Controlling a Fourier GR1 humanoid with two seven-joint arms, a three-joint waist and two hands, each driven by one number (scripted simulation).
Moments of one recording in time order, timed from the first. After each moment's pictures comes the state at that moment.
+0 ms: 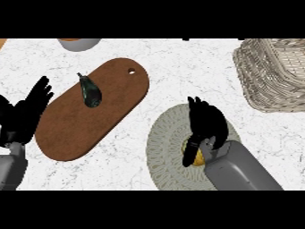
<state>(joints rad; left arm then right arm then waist) -0.20 0.38 0.02 -1.36 0.19 0.06 0.18 -0.47 -0.16 0.52 -1.53 0.62 0.38 1.12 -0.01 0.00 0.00</state>
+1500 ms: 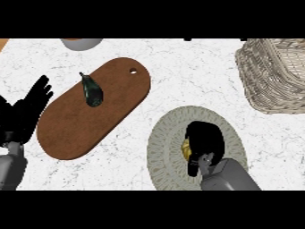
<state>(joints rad) -0.20 0.35 0.06 -1.39 0.16 0.02 0.21 -0.30 -0.08 0.51 -1.53 0.82 0.53 1.01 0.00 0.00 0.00</state>
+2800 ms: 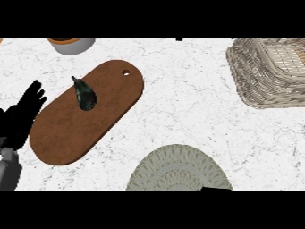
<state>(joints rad) -0.15 0.34 0.11 -1.40 0.15 0.01 0.22 0.27 -0.28 0.65 -2.27 0.62 0.23 0.27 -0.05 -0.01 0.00</state>
